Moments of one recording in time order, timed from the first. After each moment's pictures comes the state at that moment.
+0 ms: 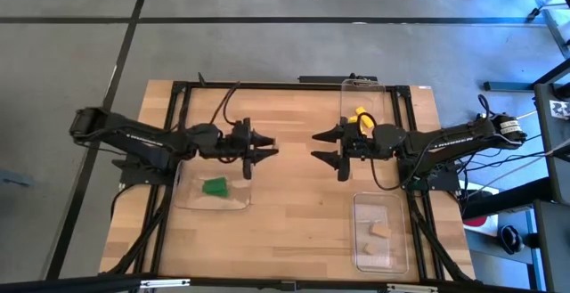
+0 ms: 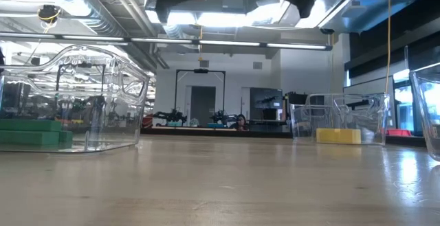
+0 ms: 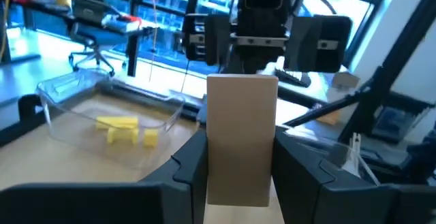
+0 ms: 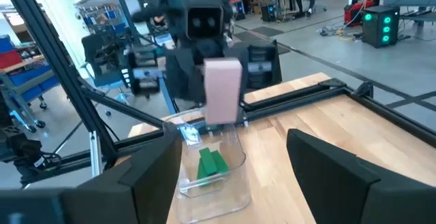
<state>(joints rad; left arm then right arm) -0.06 1.19 0.64 0.59 -0.17 -0.28 0.11 1.12 0.69 0.37 0.18 0.28</state>
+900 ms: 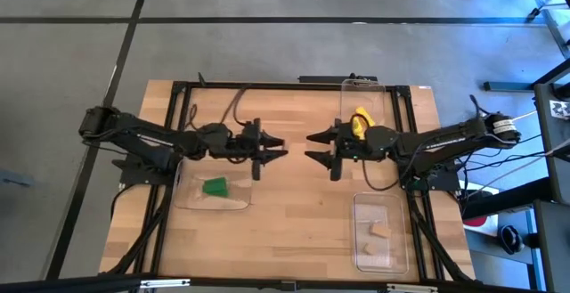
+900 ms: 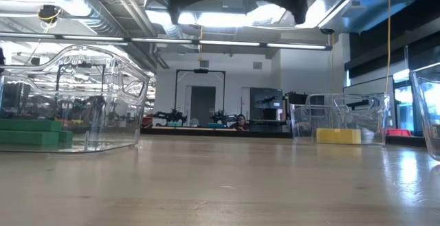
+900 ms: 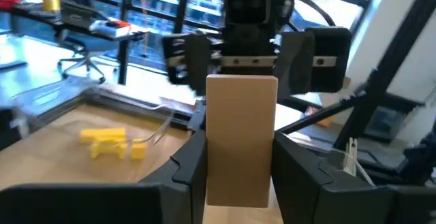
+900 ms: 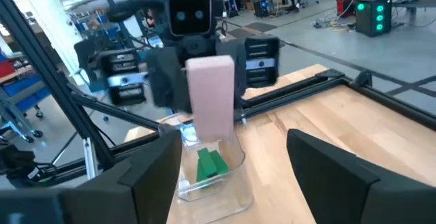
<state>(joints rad) -0.05 1.30 0.70 0.67 -0.14 -0.27 0.11 1.19 0.70 0.42 0.20 0.33</state>
